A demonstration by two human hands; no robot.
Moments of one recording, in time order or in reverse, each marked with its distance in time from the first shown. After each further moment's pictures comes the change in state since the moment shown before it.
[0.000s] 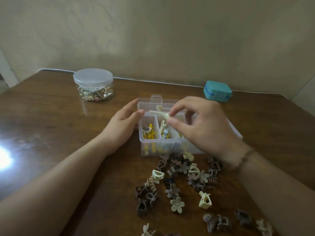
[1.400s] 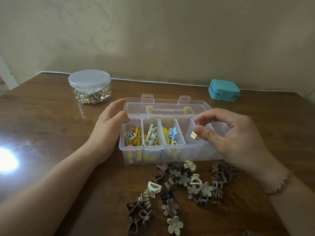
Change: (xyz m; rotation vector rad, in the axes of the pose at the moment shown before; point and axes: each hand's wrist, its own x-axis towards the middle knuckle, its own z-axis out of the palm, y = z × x) left_hand 0.005 -0.005 -0.005 -0.134 0.193 -0.117; right_hand -0.026 0.046 -0.013 0.246 0.019 0.146
